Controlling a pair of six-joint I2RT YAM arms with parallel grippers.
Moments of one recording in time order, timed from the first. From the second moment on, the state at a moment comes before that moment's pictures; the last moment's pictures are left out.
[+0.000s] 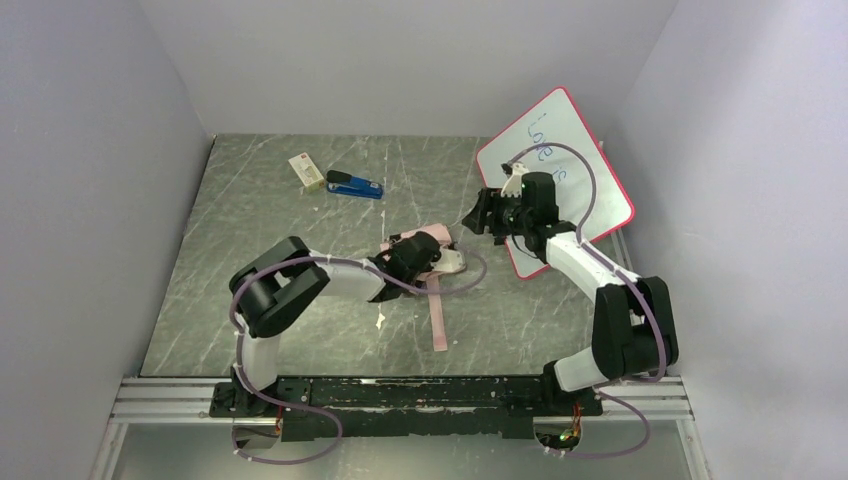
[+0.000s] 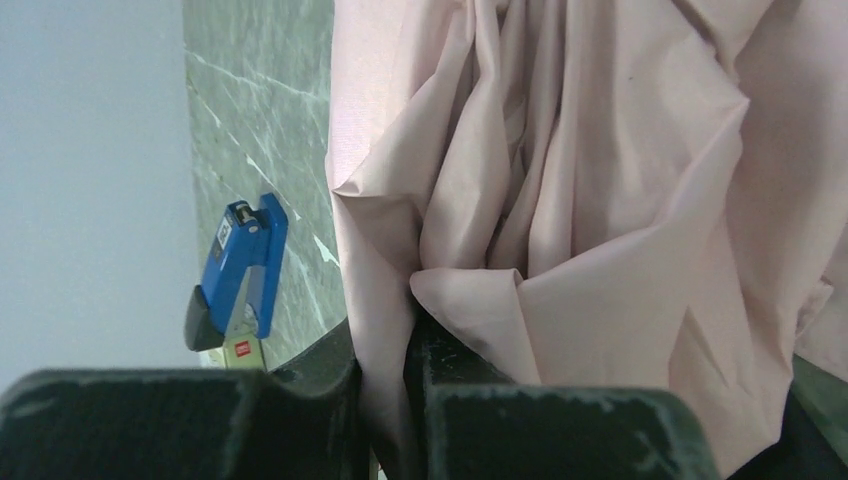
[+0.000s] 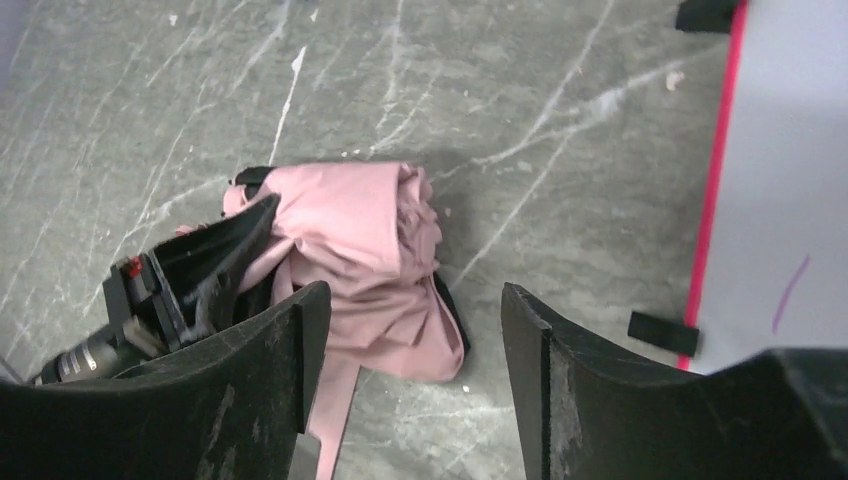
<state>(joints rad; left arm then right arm) -0.93 1.94 1.01 0.25 -0.48 0.75 0.21 1.44 0.86 -0.01 -0.38 0.28</state>
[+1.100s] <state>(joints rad) -1.14 2.04 0.74 0.90 -0.73 1.19 0.23 1.78 1.27 -0.42 -0.86 -0.75</state>
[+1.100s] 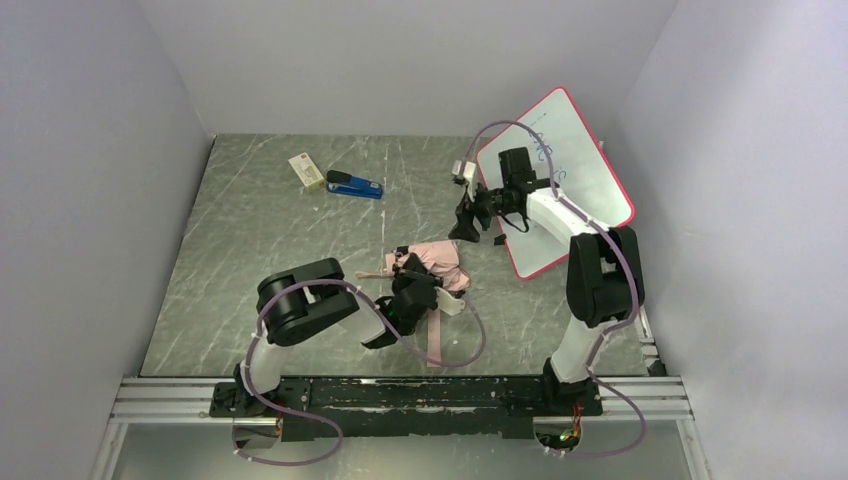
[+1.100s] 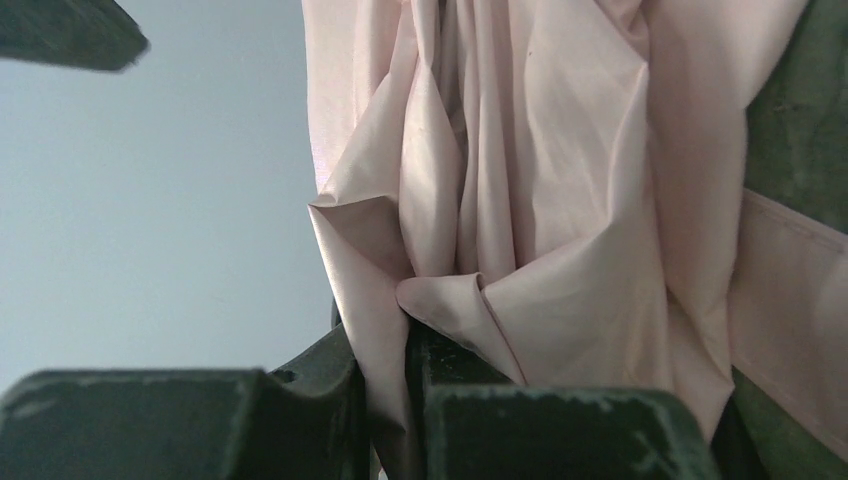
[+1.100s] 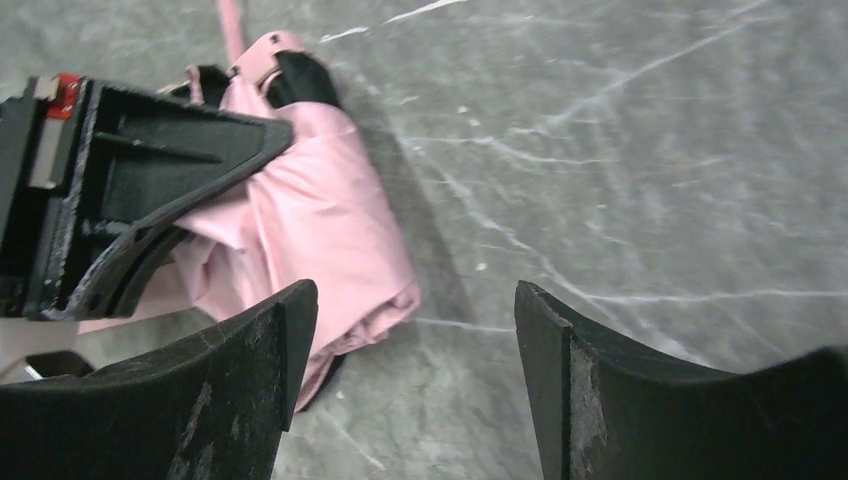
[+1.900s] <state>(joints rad) -1.16 2.07 0.70 1.04 -0.74 1.28 0.39 2.01 1.41 -0.73 -0.84 -0.96</state>
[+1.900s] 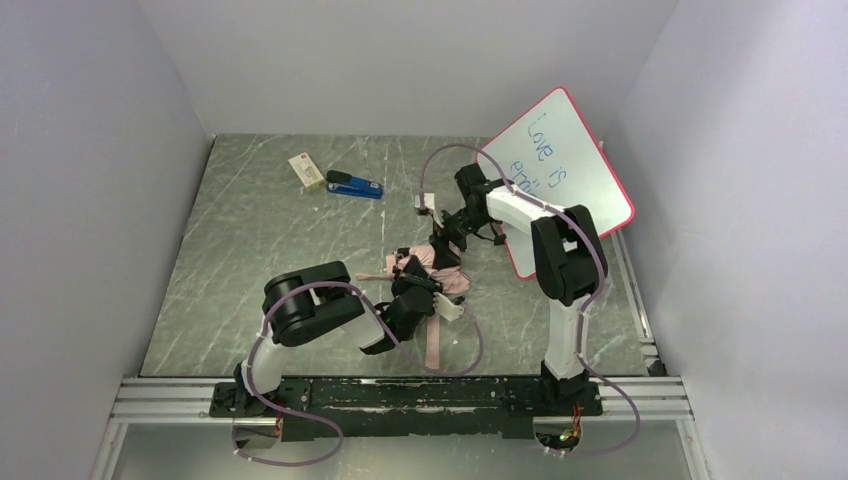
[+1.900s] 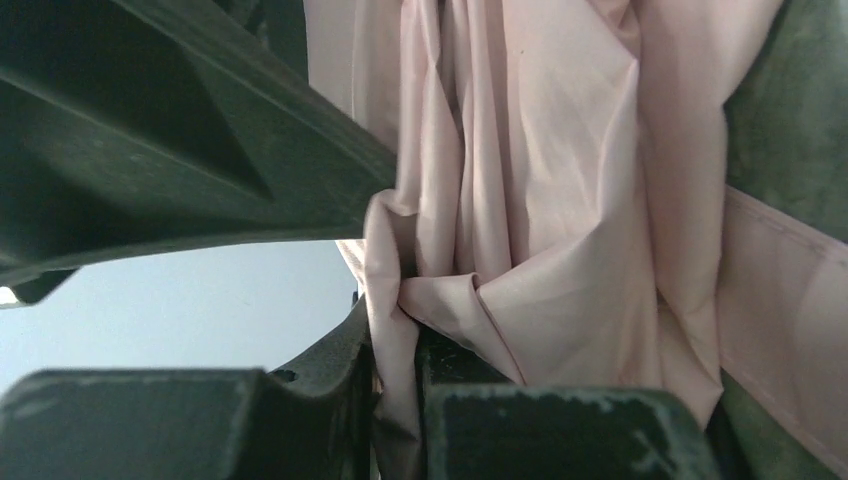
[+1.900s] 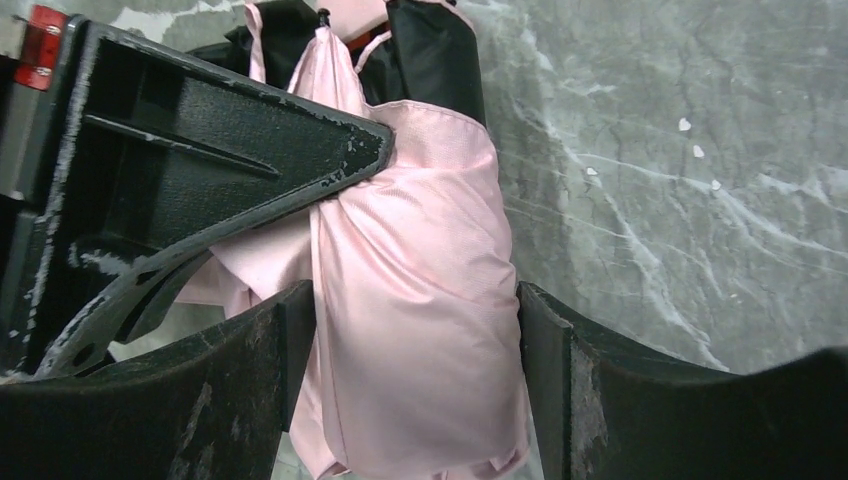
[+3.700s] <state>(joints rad) -0.37 1.43 1.12 -0.19 -0.01 0.39 0.63 1.73 0.96 -0.13 -0.31 -0.73</state>
